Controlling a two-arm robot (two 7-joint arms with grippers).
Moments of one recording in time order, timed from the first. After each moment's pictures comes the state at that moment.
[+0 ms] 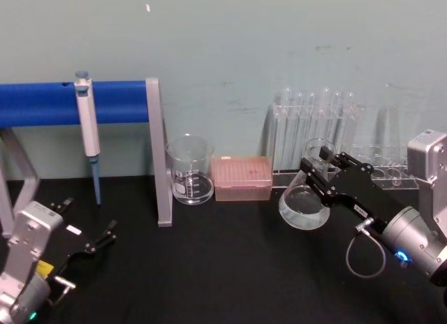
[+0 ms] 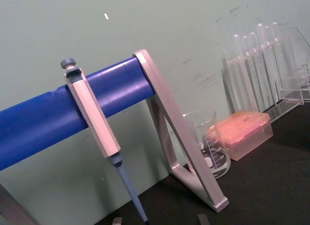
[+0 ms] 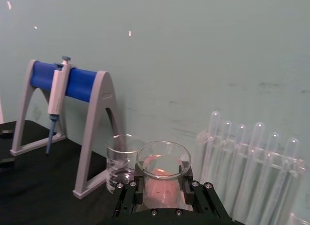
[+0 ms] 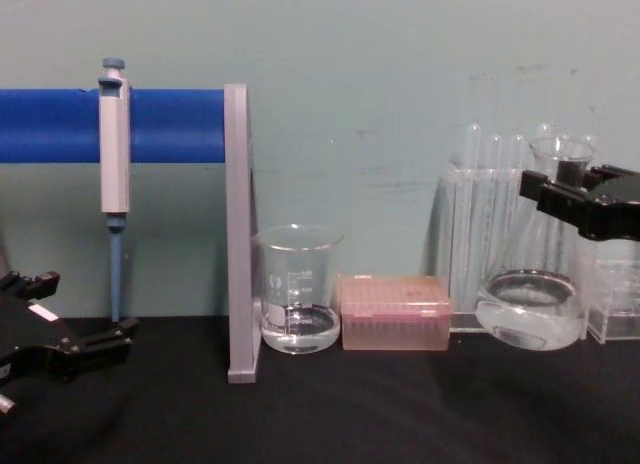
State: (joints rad) left arm -0.20 0.60 0.45 -1.41 -0.25 -0.12 0.03; right arm 0.28 0.40 -0.27 -1.43 0.39 -0.11 0.39
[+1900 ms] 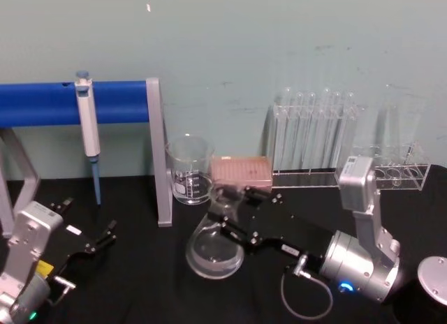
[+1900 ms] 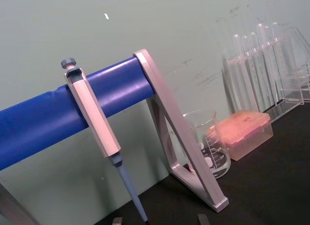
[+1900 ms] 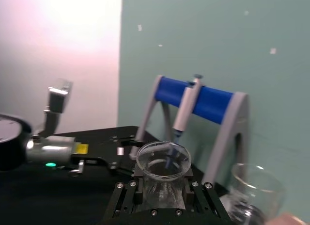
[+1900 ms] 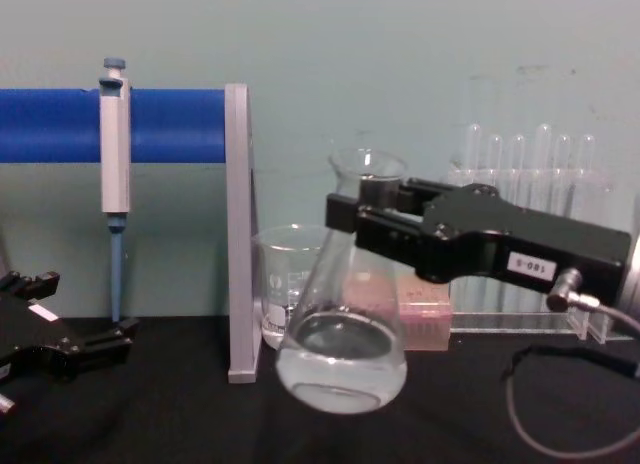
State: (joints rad) left arm -0.20 0.60 0.45 -1.41 -0.25 -0.12 0.03; right arm 0.33 0.41 -0.50 -1.48 0.49 -0.14 0.63
